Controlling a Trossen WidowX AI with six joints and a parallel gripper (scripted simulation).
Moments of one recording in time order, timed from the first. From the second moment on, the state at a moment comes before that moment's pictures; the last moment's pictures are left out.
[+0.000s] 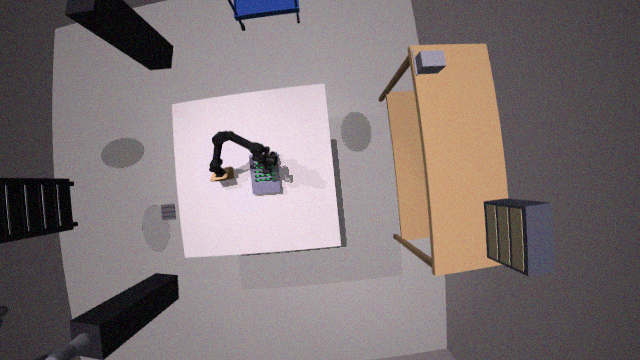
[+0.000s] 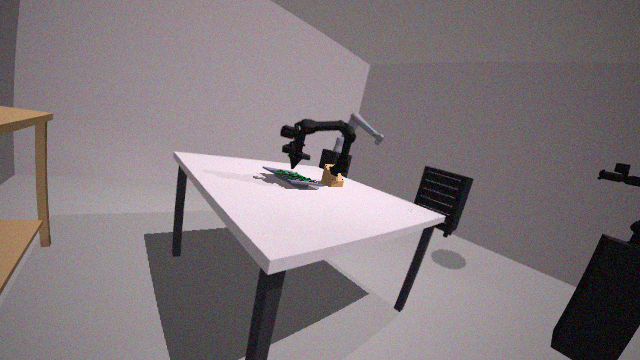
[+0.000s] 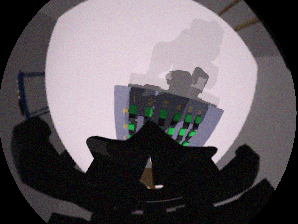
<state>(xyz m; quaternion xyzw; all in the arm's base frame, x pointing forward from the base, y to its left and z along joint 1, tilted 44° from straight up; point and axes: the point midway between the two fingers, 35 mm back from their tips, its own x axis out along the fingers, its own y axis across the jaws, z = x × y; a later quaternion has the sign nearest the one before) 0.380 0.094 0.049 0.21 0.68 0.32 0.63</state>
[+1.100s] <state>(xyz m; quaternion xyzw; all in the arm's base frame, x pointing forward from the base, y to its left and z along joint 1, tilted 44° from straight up) 0.344 0.079 0.013 0.20 0.68 0.32 0.63</state>
